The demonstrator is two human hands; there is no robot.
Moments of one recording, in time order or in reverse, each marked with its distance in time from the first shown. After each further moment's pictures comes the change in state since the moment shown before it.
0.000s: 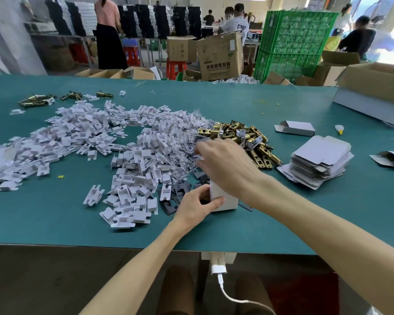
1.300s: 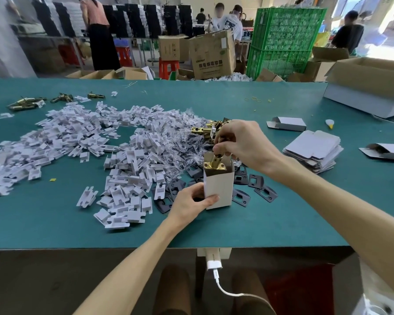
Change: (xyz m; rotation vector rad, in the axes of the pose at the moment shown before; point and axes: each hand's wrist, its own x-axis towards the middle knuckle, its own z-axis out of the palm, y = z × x) left_hand 0.003 -0.006 0.003 -0.169 -0.022 0.085; right_hand -0.006 0.059 -0.033 0.447 -0.011 0.267
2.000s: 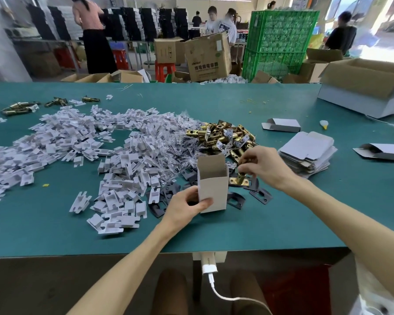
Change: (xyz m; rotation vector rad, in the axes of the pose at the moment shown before) left_hand -0.002 0.002 0.000 -0.026 -0.005 -0.014; right_hand -0.037 0.087 0.006 0.008 -0.040 0.240
